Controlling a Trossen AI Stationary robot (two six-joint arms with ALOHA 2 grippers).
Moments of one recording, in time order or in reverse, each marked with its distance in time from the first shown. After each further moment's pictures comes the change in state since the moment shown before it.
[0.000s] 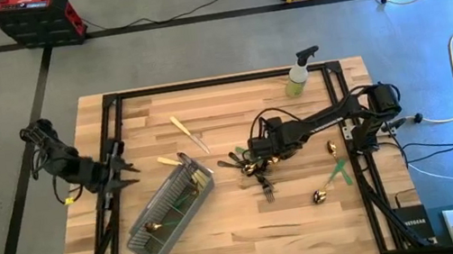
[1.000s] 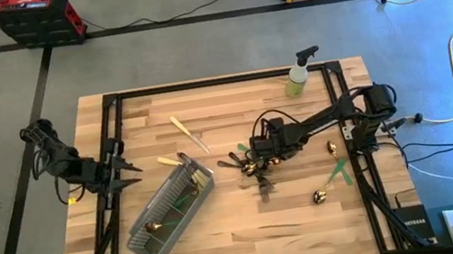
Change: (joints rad) left arm 0.000 0.000 0.000 -0.046 -0.010 -0.009; right arm -0.022 0.047 -0.101 0.152 0.050 0.005
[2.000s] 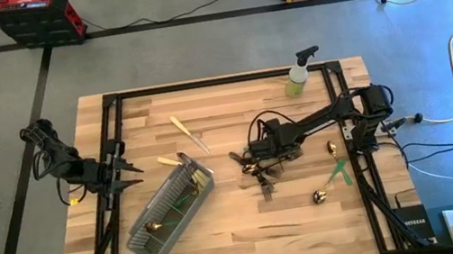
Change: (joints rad) left arm 0.000 0.000 0.000 -0.037 0.000 -0.008; right arm 0.004 0.022 0.089 -0.138 -0.048 -0.111
